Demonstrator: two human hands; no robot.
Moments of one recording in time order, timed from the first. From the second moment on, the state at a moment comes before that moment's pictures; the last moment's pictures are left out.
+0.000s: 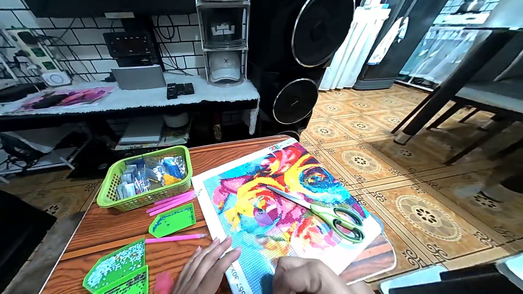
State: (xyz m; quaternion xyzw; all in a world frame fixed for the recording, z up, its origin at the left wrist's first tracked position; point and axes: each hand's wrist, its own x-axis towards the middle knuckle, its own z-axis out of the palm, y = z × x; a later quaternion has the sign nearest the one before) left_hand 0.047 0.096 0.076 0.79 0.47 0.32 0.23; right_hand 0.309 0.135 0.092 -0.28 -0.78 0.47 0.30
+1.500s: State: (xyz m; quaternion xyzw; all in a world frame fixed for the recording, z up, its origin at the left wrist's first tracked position) left_hand 0.060 0.086 0.079 0.74 0.60 0.25 0.16; right_hand 0.318 0.126 0.070 -0.45 -0.82 0.11 0.33
